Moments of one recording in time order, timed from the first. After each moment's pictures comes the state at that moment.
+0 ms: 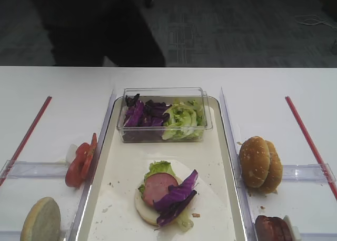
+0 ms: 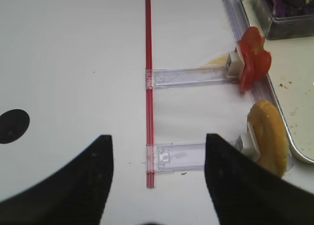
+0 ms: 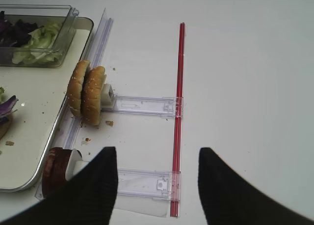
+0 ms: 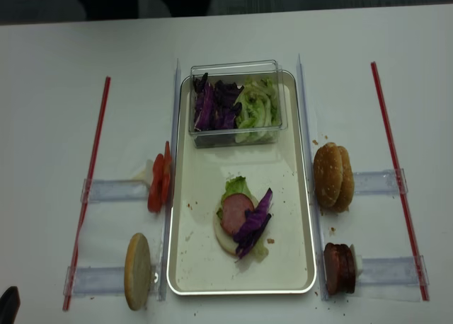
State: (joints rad) left arm -0.03 -0.02 -0.49 0.07 1.19 -0.06; right arm 0.09 -0.02 -0.47 0.02 1.12 0.01
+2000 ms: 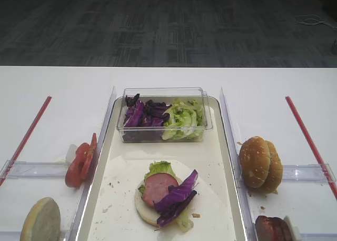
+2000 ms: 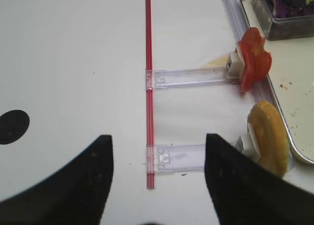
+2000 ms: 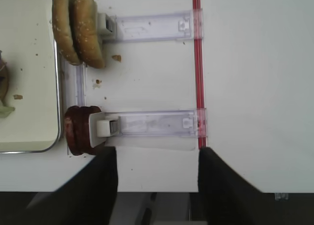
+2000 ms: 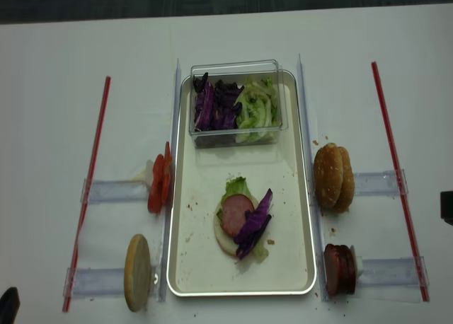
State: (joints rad) left arm -0.03 -0.02 -0.49 0.07 1.18 -0.06; right arm 0.09 0.79 -0.76 0.09 1.23 0.13
